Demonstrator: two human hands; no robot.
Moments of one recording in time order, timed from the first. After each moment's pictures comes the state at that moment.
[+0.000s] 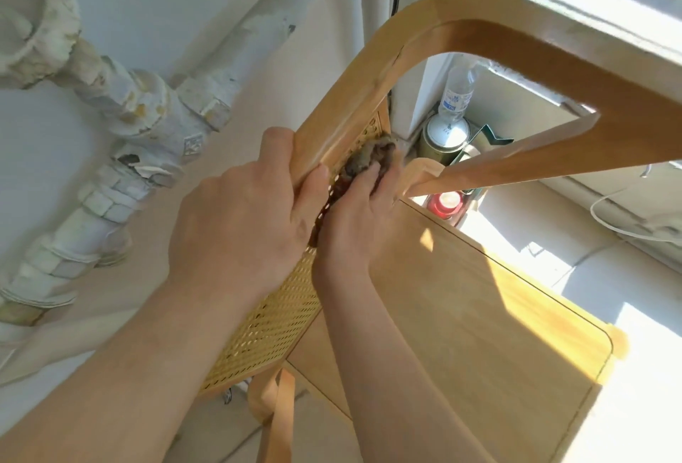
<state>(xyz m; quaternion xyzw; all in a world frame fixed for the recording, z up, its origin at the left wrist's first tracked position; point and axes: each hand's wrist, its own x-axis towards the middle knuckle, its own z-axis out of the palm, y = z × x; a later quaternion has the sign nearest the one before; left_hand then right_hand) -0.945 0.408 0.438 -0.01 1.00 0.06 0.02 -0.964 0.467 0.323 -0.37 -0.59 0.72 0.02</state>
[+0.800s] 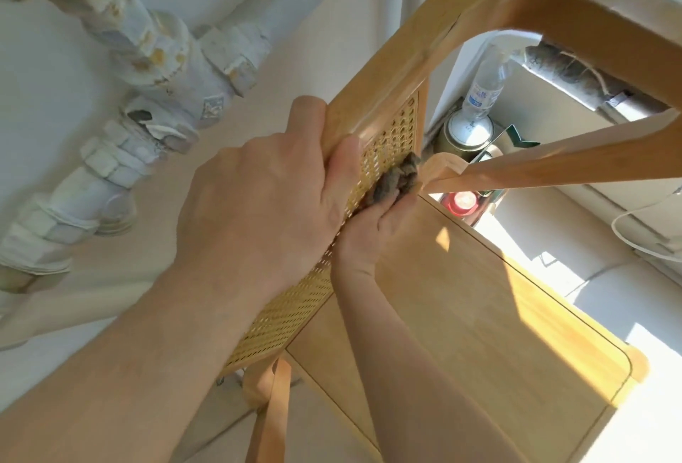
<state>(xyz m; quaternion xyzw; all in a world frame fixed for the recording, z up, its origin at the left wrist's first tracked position) -0.944 0.408 0.435 -0.01 1.00 0.06 0.00 -0.947 0.455 0.254 -0.36 -0.64 0.68 0.06</state>
